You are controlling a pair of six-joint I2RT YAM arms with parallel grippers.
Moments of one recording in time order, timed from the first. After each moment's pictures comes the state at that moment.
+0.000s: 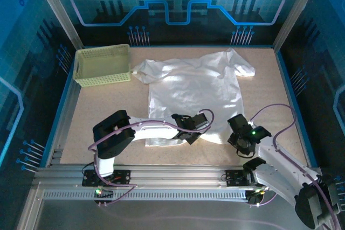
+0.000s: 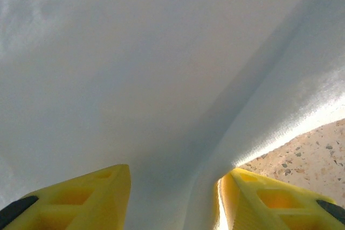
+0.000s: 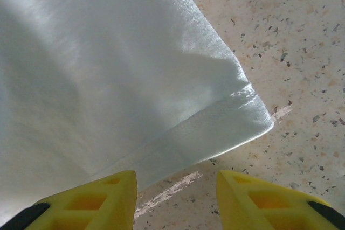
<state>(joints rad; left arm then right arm) -1.09 1.89 1.23 -0.52 -0.28 -0.27 0.43 0.87 0.44 -0.91 0.20 1.13</state>
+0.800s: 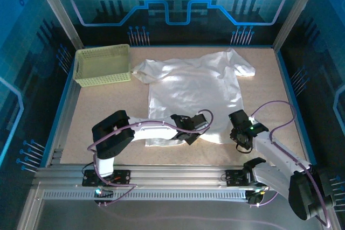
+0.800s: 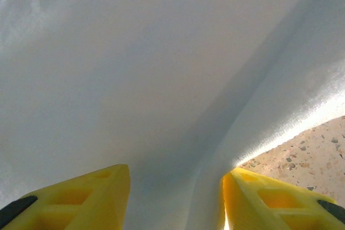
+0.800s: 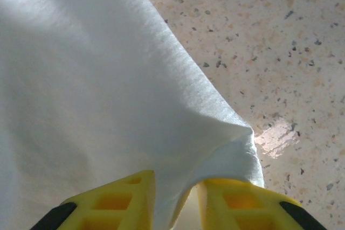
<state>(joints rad) -1.09 1.89 1.21 -0.51 -0.28 -0.27 0.34 0.97 0.43 -0.76 0.27 1.05</state>
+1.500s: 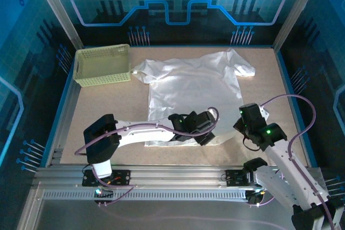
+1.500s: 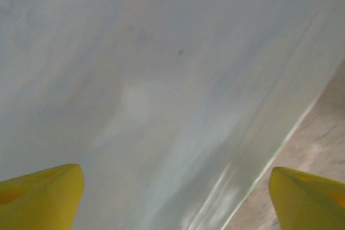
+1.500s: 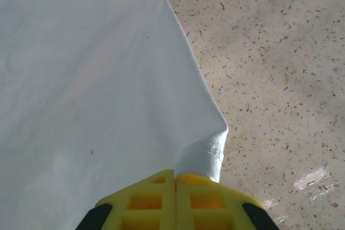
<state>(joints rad) -1.16 1.79 1.31 -0.44 -0.27 -0.19 0.33 0.73 0.67 -0.97 0.28 0.96</state>
